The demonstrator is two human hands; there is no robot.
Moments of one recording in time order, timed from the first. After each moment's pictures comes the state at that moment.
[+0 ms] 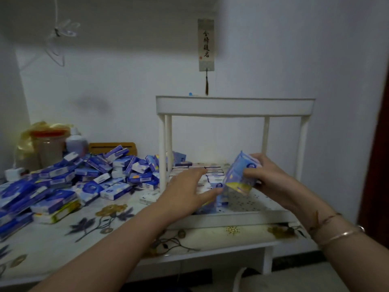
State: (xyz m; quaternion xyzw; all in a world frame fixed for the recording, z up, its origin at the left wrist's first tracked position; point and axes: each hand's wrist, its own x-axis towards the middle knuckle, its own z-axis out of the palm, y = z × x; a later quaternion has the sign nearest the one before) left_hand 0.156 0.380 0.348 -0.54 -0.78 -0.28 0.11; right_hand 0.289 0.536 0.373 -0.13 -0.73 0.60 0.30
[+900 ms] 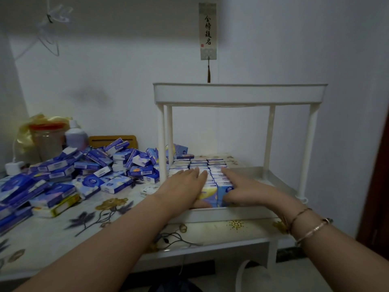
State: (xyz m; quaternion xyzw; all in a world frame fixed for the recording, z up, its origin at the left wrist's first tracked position) left_hand 0.134 0.392 0.343 -0.57 -0.80 0.08 0.17; right_hand 0.246 0.533 0.345 -0.17 -0.94 0.29 0.07
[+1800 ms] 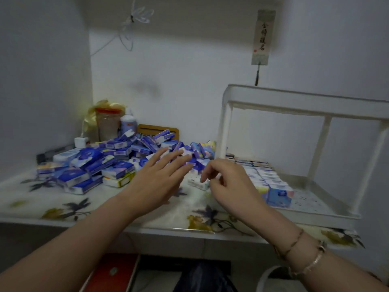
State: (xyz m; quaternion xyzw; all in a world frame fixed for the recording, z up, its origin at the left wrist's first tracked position) left_hand 0.075 0.230 0.323 -0.51 -0.74 0.02 0.44; right_hand 0.218 0.380 0.352 0.03 -0.92 0.21 0.34
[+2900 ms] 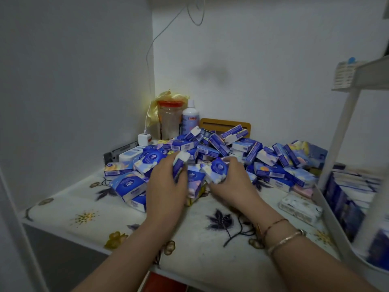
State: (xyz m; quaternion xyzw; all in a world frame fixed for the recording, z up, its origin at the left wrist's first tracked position) left_hand -0.043 0.159 0.286 -0.16 -0.80 -0.48 0.32; right_hand -0.045 0.327 0.290 -0.04 -0.92 0.33 0.22
